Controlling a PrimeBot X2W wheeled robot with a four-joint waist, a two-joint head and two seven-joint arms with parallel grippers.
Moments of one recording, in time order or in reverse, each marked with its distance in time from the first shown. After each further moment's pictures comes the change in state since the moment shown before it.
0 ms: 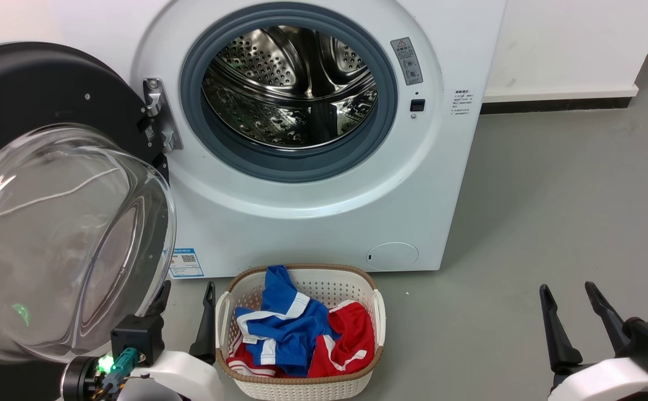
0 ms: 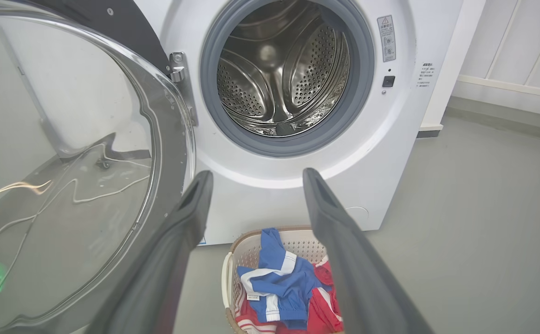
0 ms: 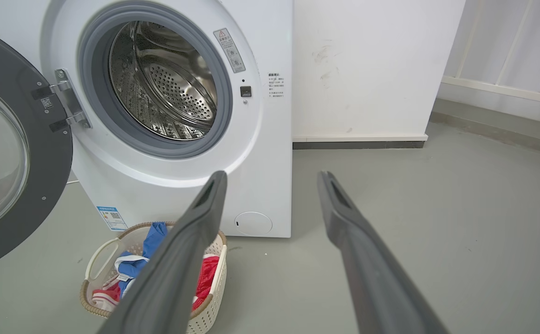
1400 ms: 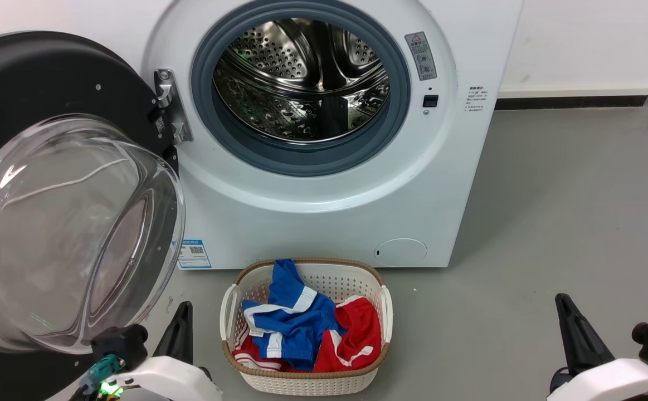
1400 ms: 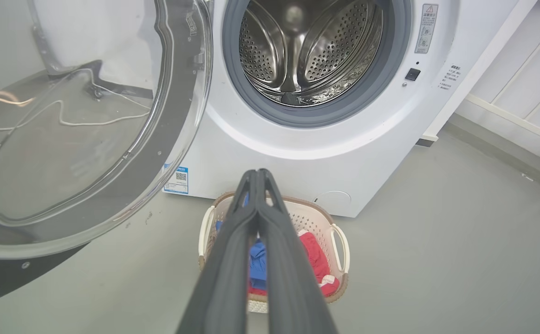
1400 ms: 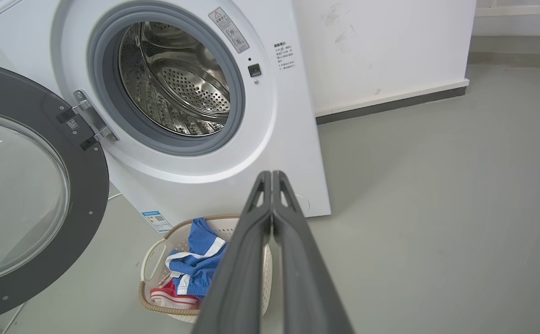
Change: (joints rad) left arm 0.038 -0.044 0.045 0.034 -0.186 -0.035 0.024; right arm -0.011 0.003 -0.007 0.078 0.222 0.000 0.016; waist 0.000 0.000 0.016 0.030
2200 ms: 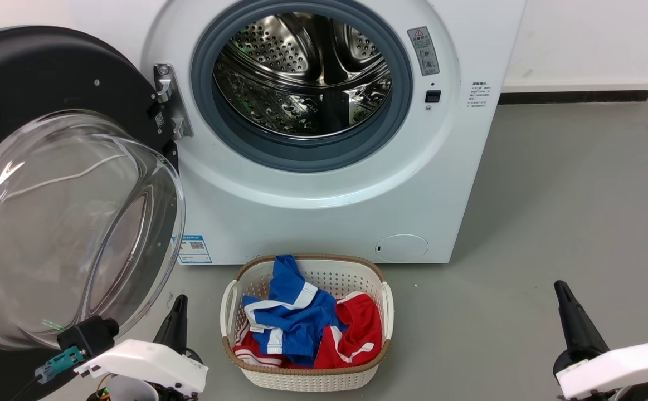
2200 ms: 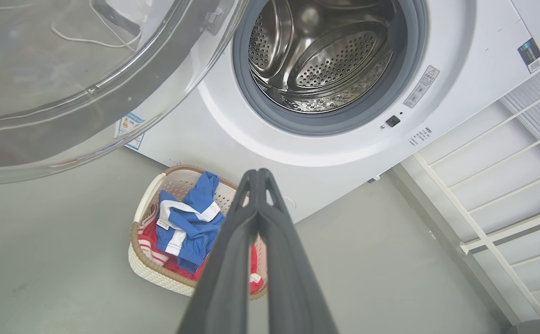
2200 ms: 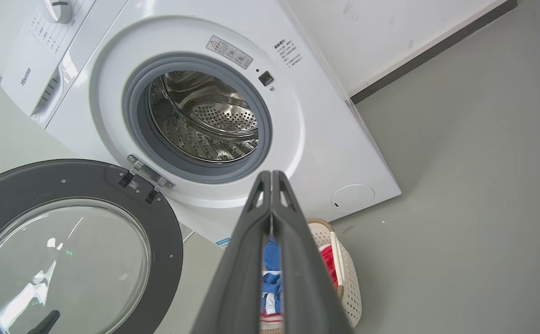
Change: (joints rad) left arm -0.029 -0.069 0.124 0.047 -0.320 -0.104 0.063; right arm -0.063 0.004 -0.008 0.075 0.393 0.000 0.022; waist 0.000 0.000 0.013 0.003
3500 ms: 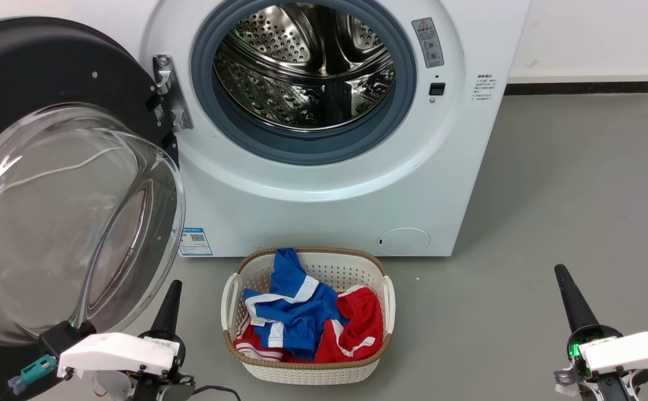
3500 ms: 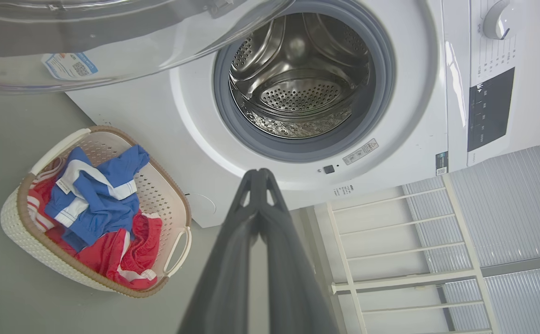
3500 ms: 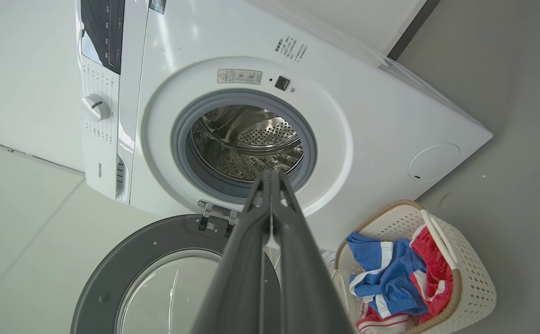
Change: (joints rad) left arm -0.034 -0.089 0.153 0.038 -0.371 -0.119 0.082; right arm -0.079 0.005 -0.014 0.093 0.466 0.000 0.032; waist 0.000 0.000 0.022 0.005
